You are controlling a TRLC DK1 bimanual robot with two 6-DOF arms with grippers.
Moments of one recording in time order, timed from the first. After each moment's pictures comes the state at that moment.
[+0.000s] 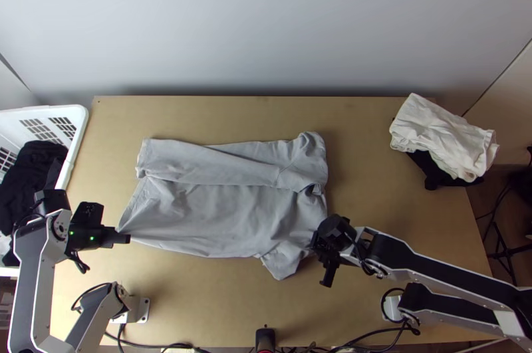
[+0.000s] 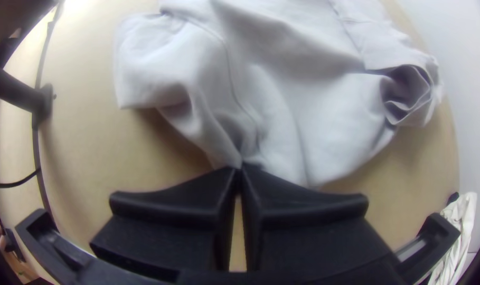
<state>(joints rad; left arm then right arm) 0.48 0.91 0.67 -1.03 0.20 0.46 0.99 1.16 0.58 -0.50 0.01 -0.25</state>
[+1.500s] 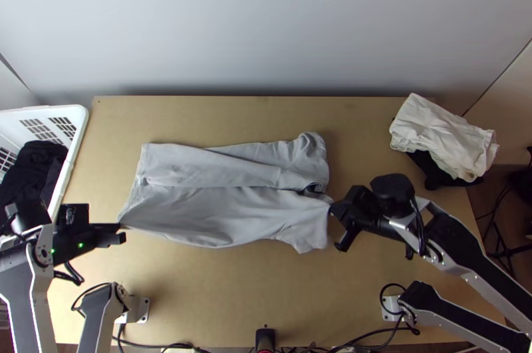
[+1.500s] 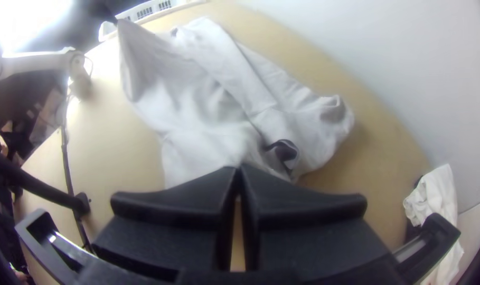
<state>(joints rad) 0.48 0.67 0.83 -1.21 0.41 0.34 0.71 0.94 0.90 -0.70 -0.12 -0.17</state>
